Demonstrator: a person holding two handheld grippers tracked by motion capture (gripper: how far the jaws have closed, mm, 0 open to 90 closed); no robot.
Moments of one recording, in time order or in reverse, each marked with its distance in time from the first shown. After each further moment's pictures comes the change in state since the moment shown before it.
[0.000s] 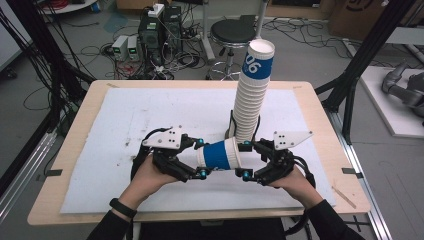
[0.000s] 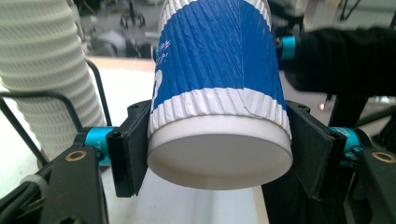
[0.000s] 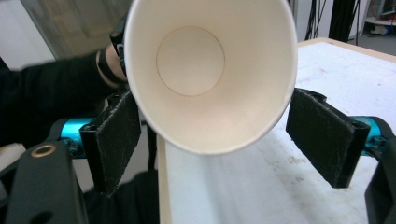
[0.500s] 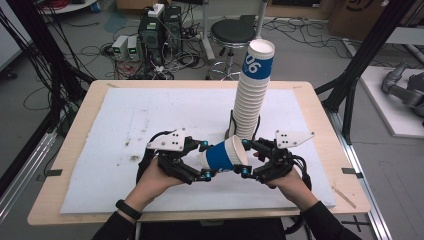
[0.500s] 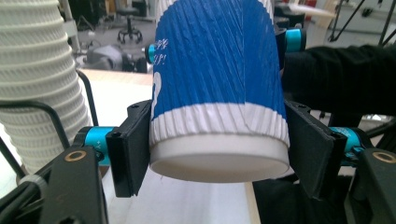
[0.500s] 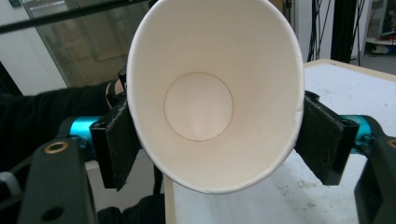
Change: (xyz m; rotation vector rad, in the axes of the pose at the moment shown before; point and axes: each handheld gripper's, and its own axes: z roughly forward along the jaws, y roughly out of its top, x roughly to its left) left arm -0.003 -0.006 0.013 -0.001 -0.013 -0.021; right arm 0.002 0.002 0.002 -0.092 0.018 0.012
